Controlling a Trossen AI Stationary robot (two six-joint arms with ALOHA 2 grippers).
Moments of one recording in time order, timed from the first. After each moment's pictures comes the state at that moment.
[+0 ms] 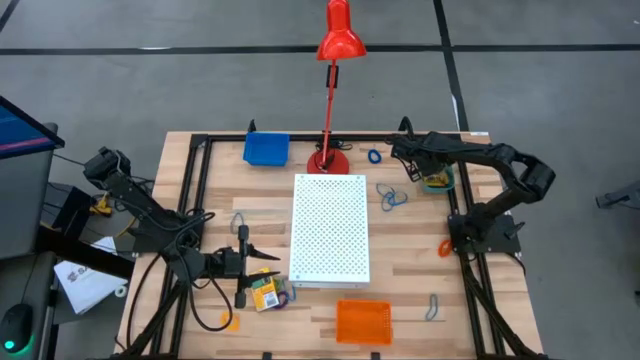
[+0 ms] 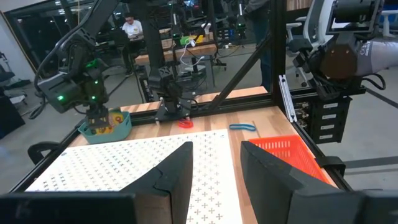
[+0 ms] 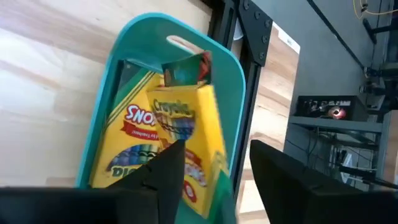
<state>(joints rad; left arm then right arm) -0.76 1.15 0.68 0.34 -0.81 0.05 -0.68 1.50 0.90 -1.10 0.71 0.59</state>
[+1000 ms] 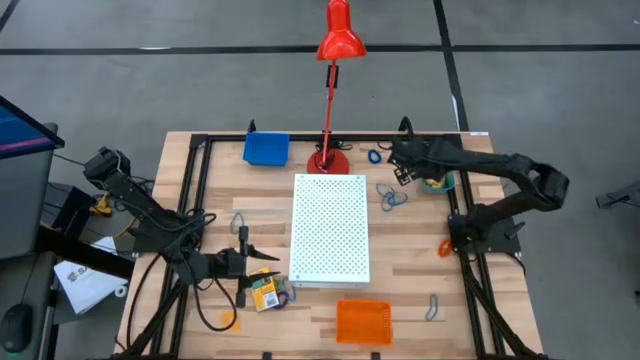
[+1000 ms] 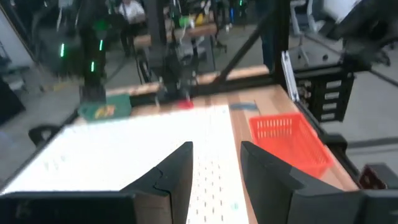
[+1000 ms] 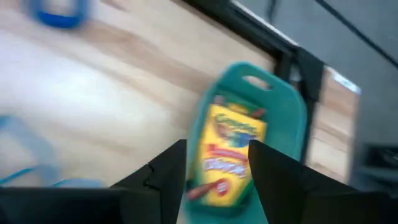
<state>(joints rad) -0.76 1.15 0.67 0.23 -0.81 -0.03 -0.48 1.34 0.90 -1.00 0.62 0.62</state>
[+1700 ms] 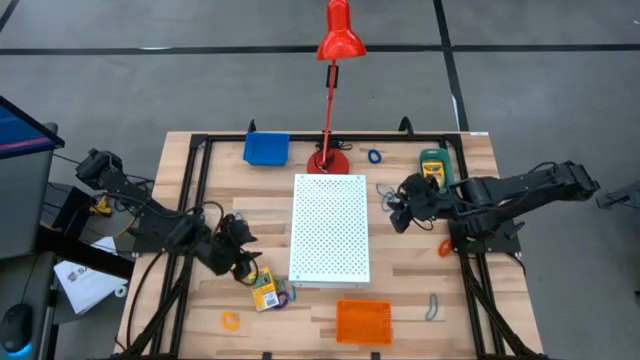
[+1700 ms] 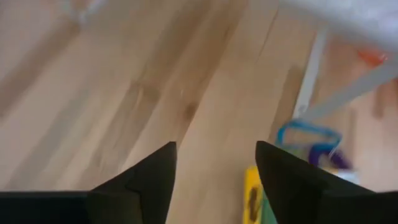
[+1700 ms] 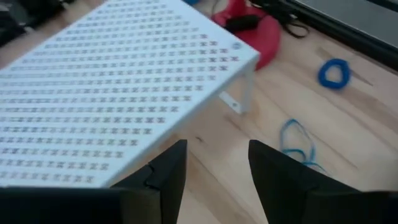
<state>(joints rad) -0.56 1.06 0.61 -0.56 -0.53 -0.87 0.20 1.02 0.90 -0.78 0.55 0.81</state>
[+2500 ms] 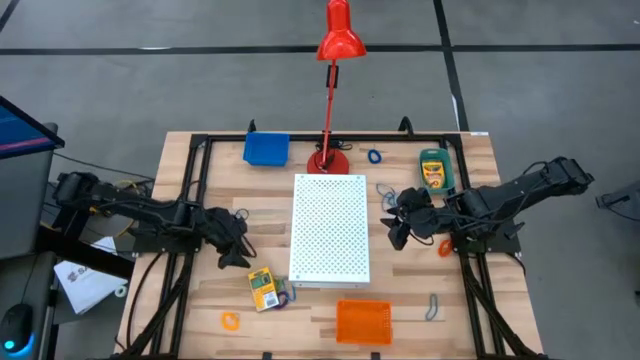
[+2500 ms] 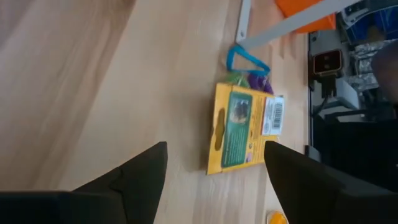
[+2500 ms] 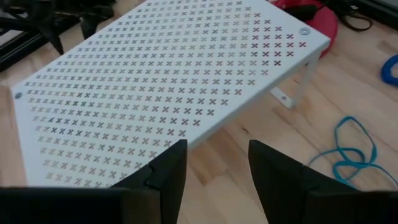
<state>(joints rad) -0.13 0.77 0.11 -0.03 0.34 -0.76 0.34 1.07 0.90 -0.70 0.54 0.86</state>
